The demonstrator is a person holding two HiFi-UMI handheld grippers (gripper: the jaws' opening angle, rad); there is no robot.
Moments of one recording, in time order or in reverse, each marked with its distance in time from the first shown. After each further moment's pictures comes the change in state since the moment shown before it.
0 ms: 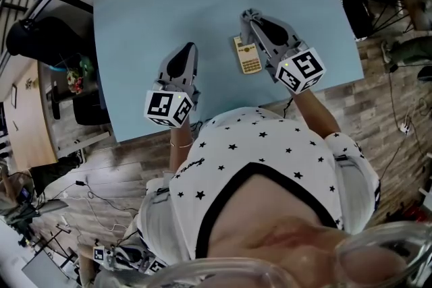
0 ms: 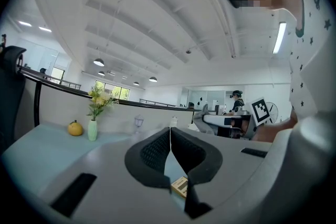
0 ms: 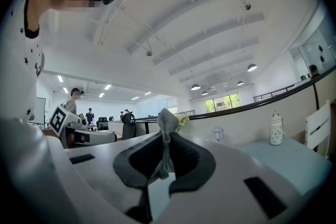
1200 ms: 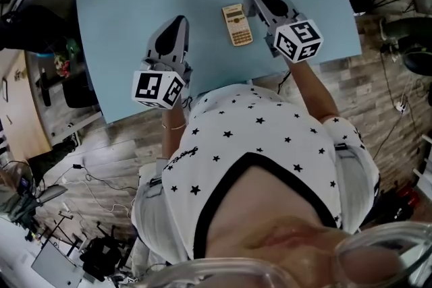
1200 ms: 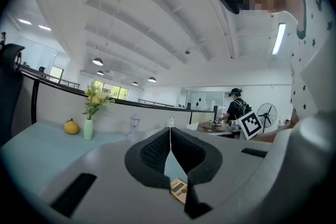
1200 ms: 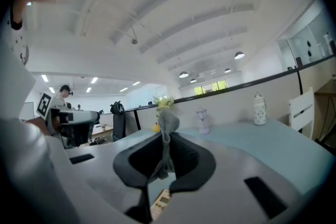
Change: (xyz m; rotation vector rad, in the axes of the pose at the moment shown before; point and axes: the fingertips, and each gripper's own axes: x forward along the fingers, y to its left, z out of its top) left arm 0.003 -0.016 -0.002 -0.006 -0.008 -0.013; right arm -0.017 -0.046 -0.062 0.089 0.143 -0.117
